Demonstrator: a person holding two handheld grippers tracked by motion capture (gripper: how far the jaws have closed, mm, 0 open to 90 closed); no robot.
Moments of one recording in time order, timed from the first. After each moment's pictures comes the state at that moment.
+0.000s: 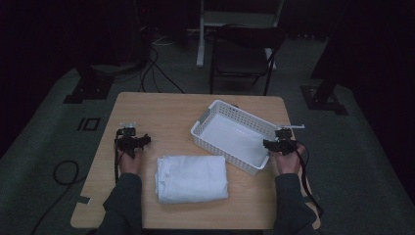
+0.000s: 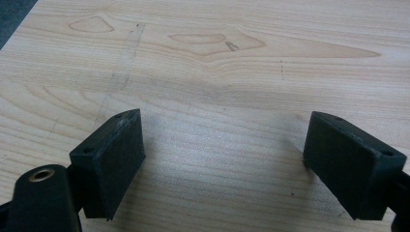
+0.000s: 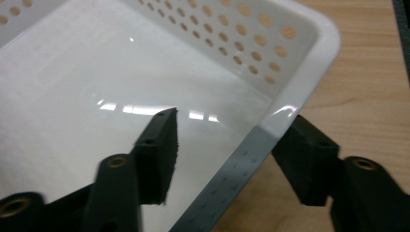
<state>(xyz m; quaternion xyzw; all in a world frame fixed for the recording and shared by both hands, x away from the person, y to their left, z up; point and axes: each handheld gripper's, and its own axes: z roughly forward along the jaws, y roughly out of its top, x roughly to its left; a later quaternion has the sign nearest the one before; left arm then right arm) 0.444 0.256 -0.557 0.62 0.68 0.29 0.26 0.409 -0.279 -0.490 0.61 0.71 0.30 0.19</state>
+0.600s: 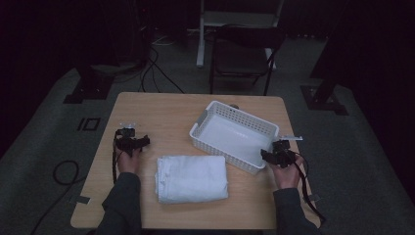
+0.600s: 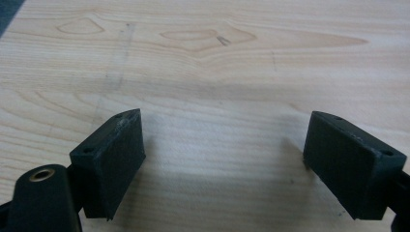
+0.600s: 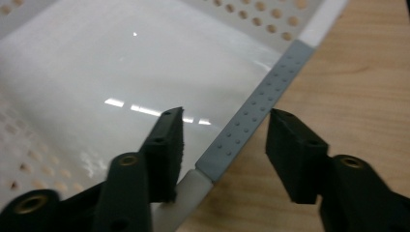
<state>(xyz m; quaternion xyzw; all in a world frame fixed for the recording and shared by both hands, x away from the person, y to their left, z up) 0.439 0.260 -0.555 0.65 0.66 0.27 0.27 0.369 -0.264 -0.489 0.60 0.72 0.30 0.20</state>
